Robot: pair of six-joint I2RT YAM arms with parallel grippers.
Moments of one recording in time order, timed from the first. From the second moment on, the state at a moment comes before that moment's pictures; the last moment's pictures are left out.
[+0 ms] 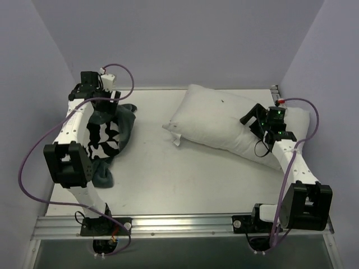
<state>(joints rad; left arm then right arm) 0.02 1.78 1.72 -0.73 0.04 0.30 -0.09 1.27 0.85 -0.22 -0.07 0.66</state>
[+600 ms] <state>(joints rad) 0.03 1.28 1.46 -0.94 0.00 0.26 -0.05 1.07 1.06 -0.63 0.03 0.42</state>
